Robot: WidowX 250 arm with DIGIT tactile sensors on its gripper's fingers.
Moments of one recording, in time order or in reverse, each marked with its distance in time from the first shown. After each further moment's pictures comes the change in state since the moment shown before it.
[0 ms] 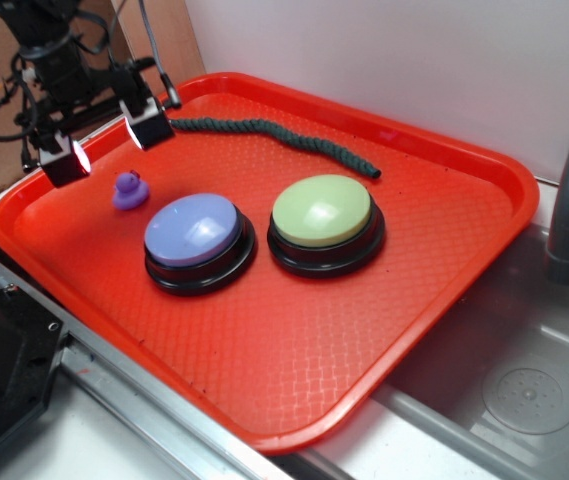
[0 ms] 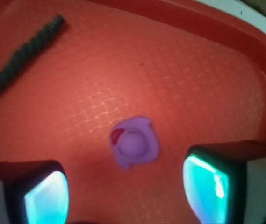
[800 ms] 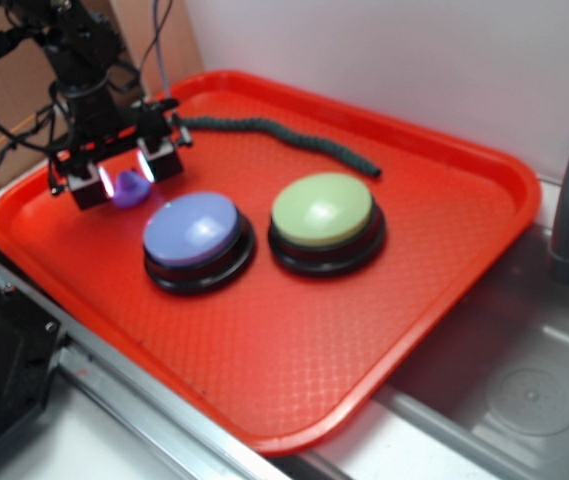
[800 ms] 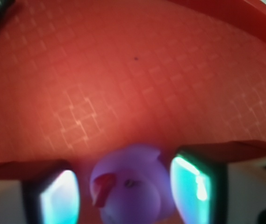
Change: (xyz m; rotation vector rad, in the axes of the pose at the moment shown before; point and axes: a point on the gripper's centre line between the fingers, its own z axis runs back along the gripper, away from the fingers) arm 0.009 0.000 -0.039 0.079 -0.041 0.047
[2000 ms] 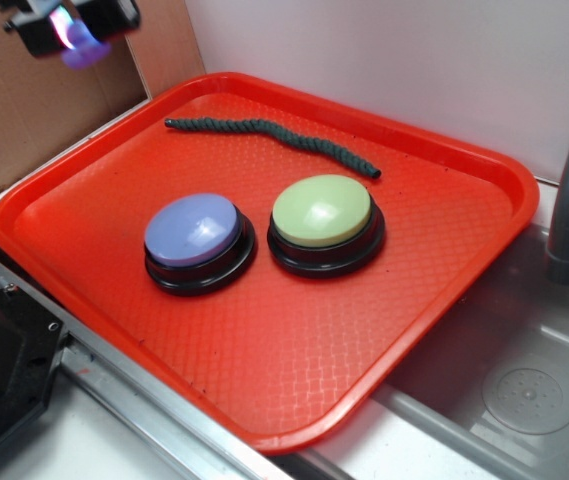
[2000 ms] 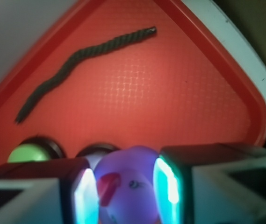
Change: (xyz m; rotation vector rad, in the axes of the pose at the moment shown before) arm -0.014 -0.019 0.165 -0.210 0.169 -0.593
